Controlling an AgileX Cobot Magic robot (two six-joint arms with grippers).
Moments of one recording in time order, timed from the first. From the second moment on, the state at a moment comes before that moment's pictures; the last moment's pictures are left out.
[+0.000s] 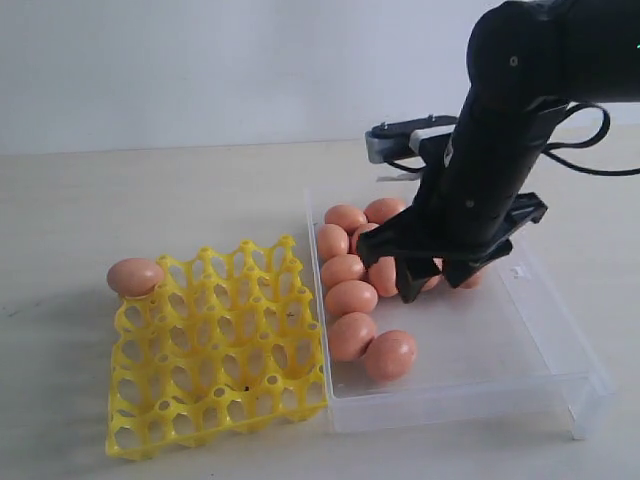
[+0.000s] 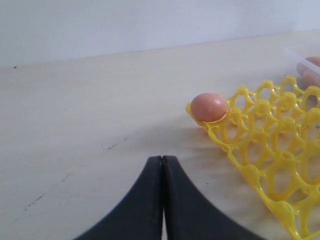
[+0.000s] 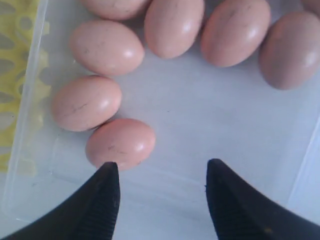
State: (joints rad) left arm -0.06 0.01 0.00 -0.19 0.37 0.21; right arm 0.51 1.76 -1.23 0.05 0.97 0.13
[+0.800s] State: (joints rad) left arm -0.06 0.01 0.00 -0.19 0.37 0.21; right arm 0.51 1.92 -1.17 0.30 0.90 -0.03
